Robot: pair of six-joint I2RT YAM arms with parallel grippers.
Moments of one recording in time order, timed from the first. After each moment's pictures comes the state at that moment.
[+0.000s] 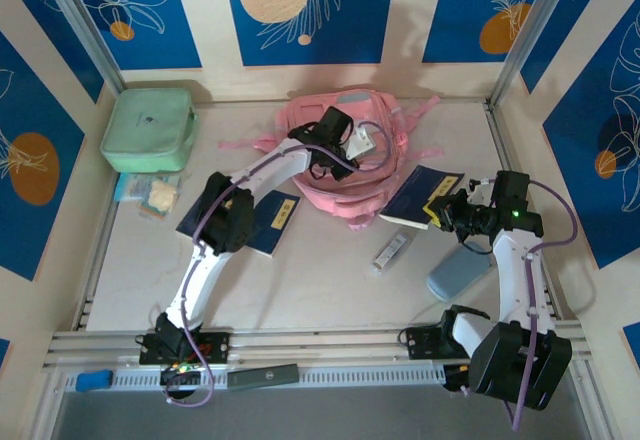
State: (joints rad) left arm -0.67 2.33 2.11 -0.69 0.22 0.41; right arm -0.30 1.01 0.81 -0.84 -0.81 0.69
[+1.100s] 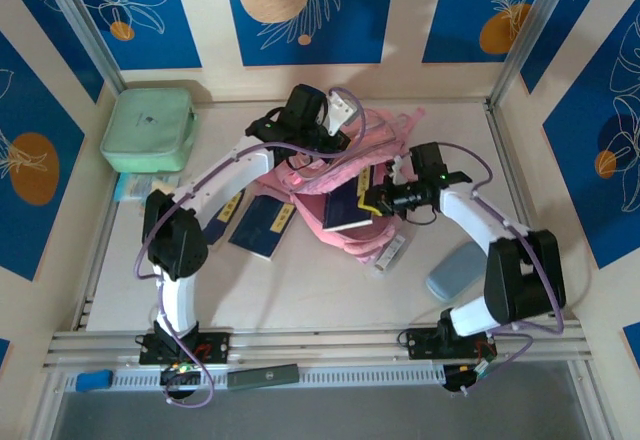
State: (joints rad) left arm -0.67 1.94 1.86 -0.58 0.25 0.12; right arm 0.21 1.49 0.97 -0.51 -0.82 0.61
